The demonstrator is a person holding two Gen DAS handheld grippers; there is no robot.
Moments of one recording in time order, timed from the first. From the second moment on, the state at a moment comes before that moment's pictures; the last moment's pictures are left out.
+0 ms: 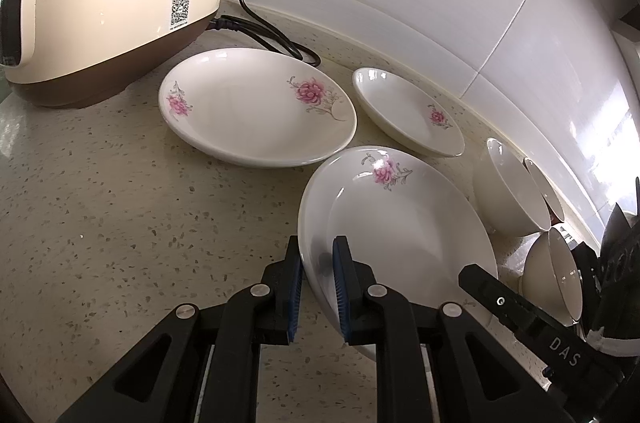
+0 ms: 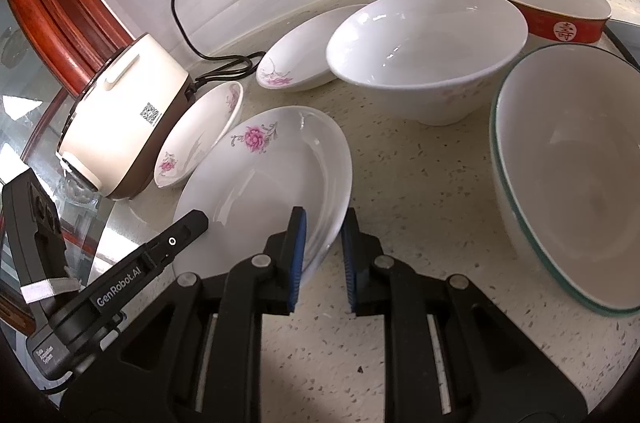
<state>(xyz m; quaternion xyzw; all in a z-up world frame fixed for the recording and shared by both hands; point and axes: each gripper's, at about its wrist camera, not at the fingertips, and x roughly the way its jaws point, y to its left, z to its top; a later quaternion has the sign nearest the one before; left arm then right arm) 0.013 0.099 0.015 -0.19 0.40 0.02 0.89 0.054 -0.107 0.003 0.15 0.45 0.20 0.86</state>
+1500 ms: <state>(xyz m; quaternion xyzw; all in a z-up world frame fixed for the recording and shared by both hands) -0.151 0.251 0.042 -0.26 0.24 0.13 0.93 -0.040 0.072 0.029 0.00 0.38 0.41 0.83</state>
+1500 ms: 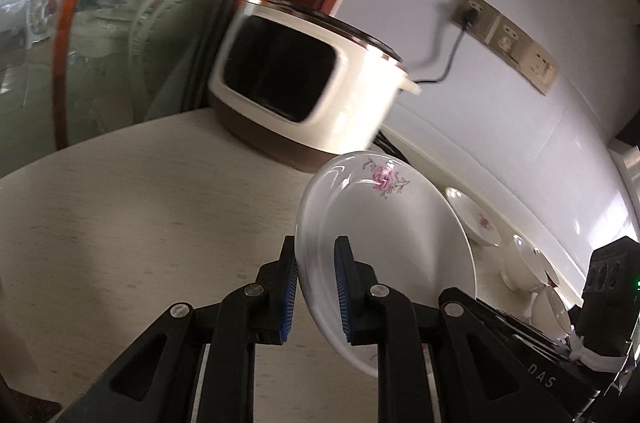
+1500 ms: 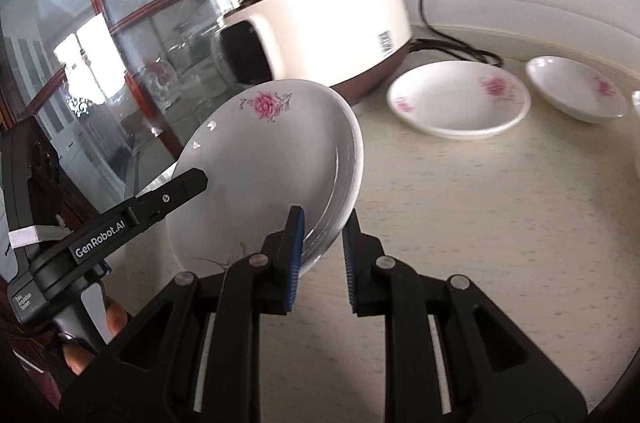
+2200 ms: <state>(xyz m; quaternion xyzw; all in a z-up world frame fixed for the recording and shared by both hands) -0.158 0.294 0.016 -0.29 0.30 0.14 0.90 -0.037 0.097 0.015 -0.01 0.42 0.40 0.81</state>
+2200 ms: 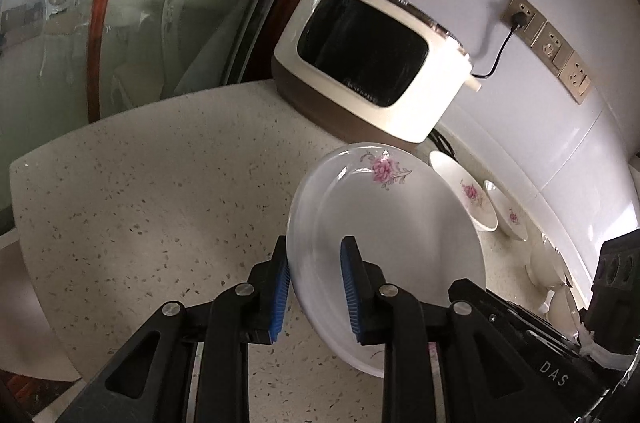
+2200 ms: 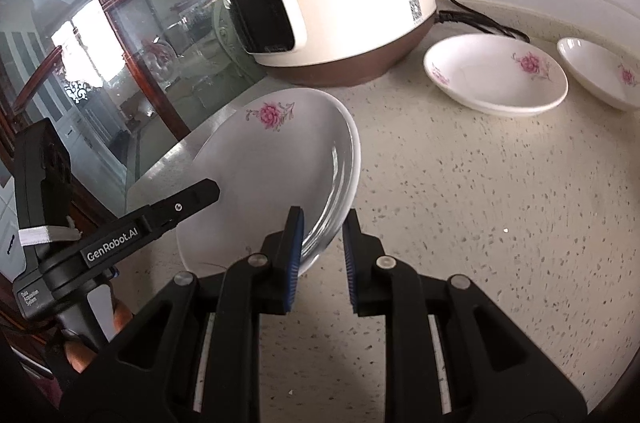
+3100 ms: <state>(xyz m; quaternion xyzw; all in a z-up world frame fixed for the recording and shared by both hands) -0.155 0.288 0.018 -0.27 0.31 0.16 0.90 -0.033 0.055 0.027 0.08 0.38 0.37 0.84</state>
